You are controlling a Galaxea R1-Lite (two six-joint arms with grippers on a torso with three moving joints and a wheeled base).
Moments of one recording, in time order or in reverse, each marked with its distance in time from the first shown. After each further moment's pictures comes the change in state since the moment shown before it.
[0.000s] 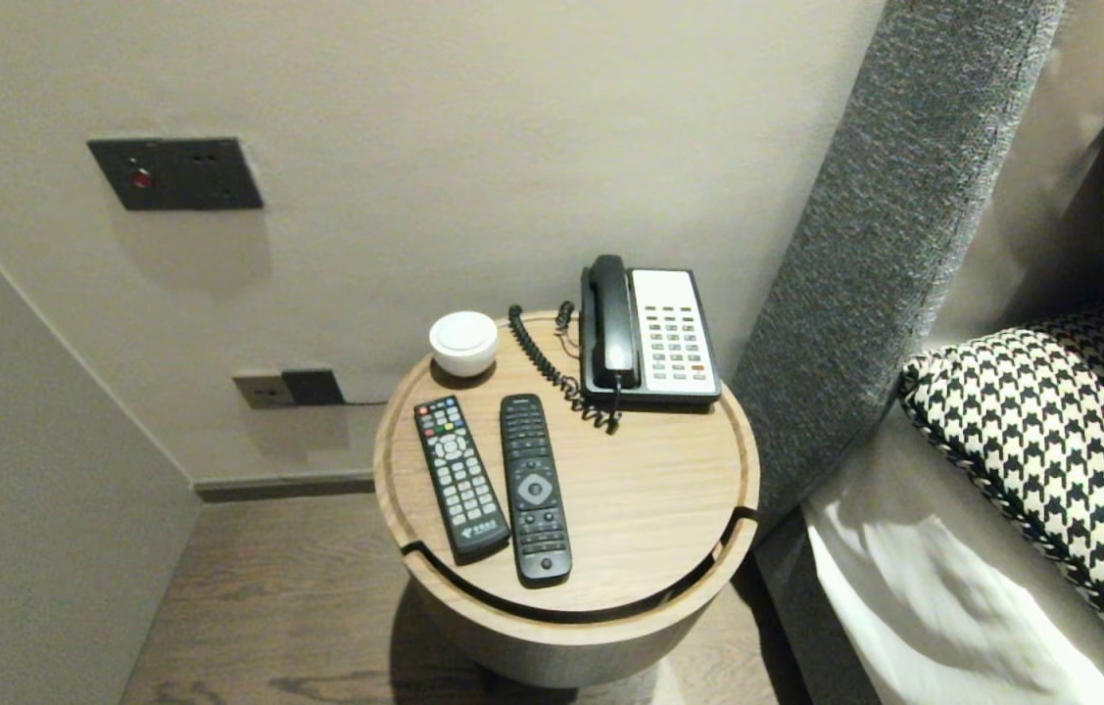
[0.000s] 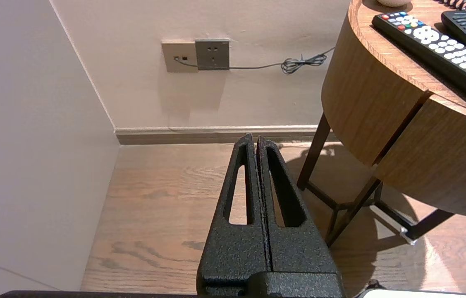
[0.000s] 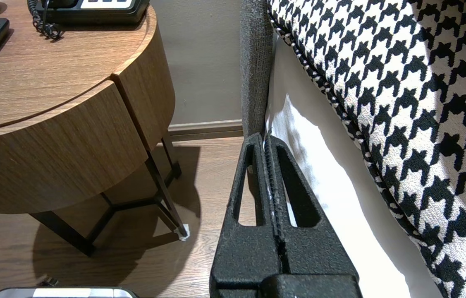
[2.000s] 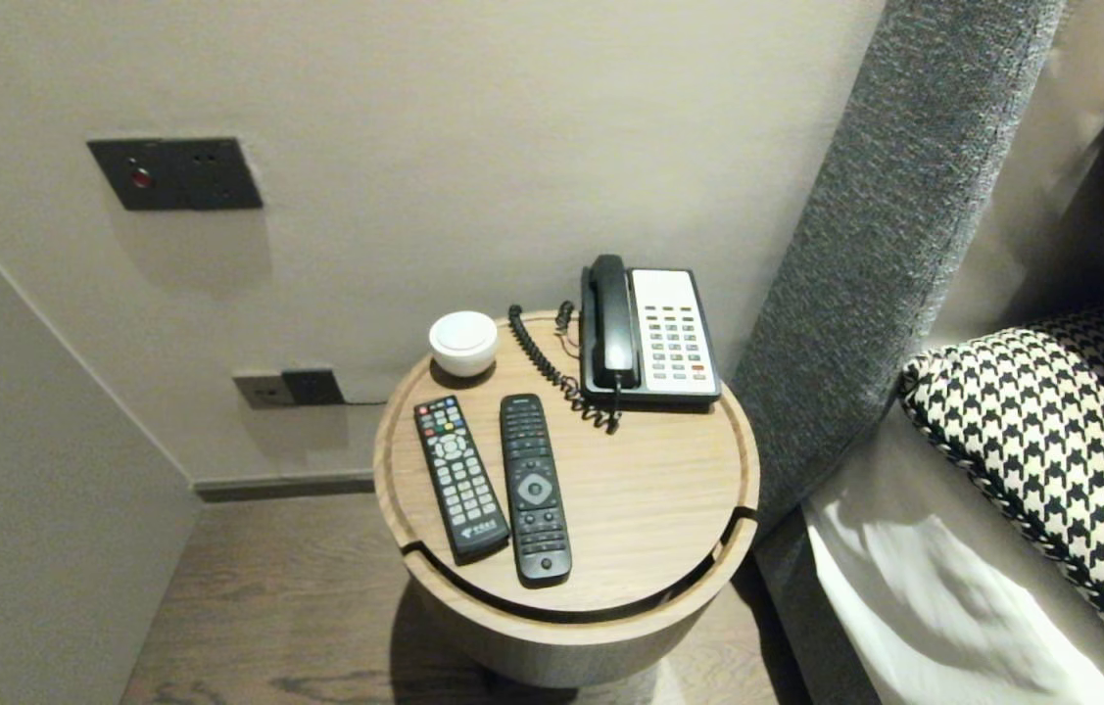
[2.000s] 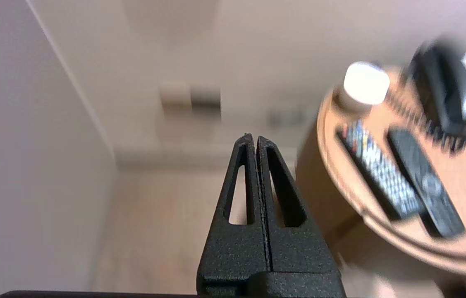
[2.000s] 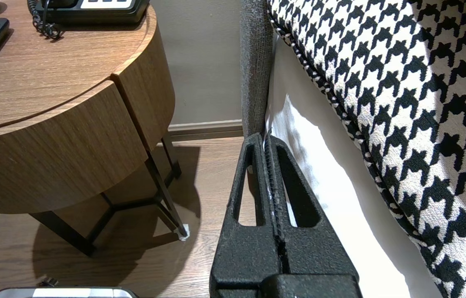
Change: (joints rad) left arm -0.008 0.632 -0.821 0.258 0.005 -0.049; right arm 0.000 0.000 0.000 0.000 0.001 -0.001
